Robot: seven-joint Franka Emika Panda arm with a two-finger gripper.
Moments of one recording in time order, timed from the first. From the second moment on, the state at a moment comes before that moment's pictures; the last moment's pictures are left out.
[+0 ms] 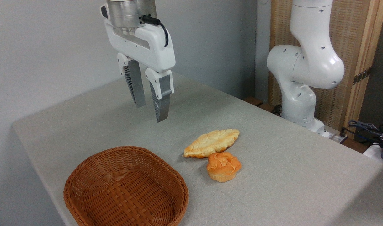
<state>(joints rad) 0.03 -0.05 -0.08 -1.68 -0.05 1.67 0.72</state>
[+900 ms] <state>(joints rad) -0.05 -0.04 0.02 -1.66 -0.05 1.67 0.72</state>
